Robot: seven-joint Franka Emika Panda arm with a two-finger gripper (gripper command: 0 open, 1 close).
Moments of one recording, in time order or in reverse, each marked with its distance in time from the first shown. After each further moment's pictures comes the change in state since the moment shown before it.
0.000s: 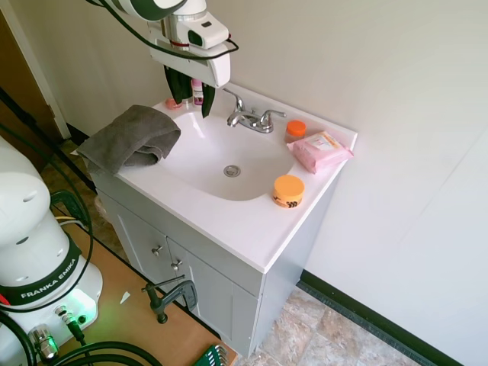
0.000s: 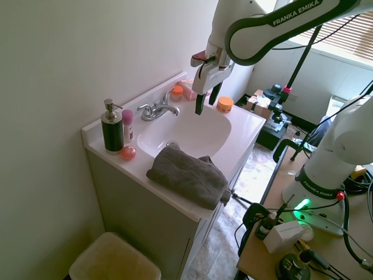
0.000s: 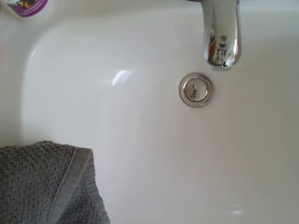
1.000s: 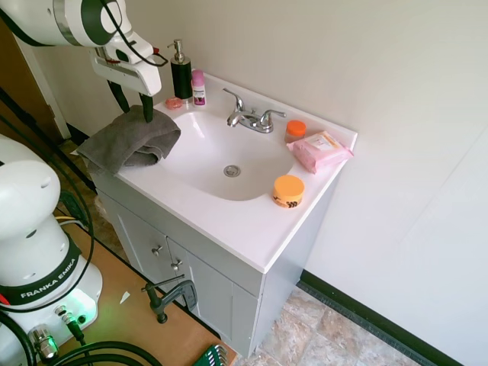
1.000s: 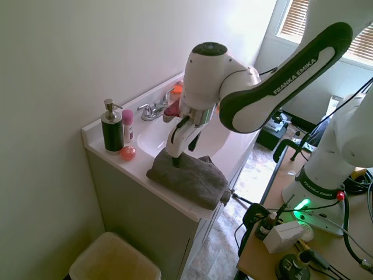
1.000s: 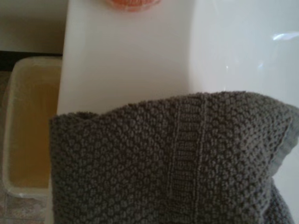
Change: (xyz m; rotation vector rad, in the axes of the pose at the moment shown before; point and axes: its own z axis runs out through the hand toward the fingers) arm -0.161 -0.088 0.094 -0.021 0.046 -0.068
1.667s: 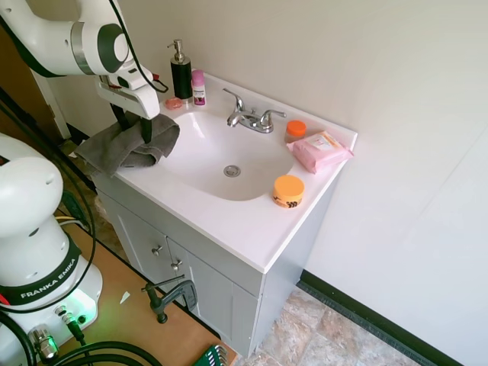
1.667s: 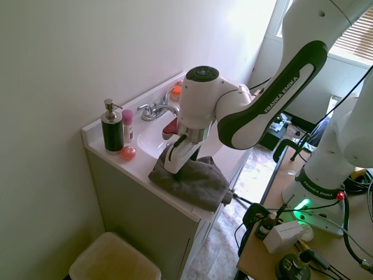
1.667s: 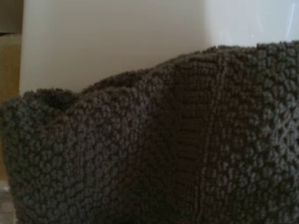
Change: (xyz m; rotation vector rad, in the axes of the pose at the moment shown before) arm -0.010 0.000 0.039 -0.040 -0.023 0.027
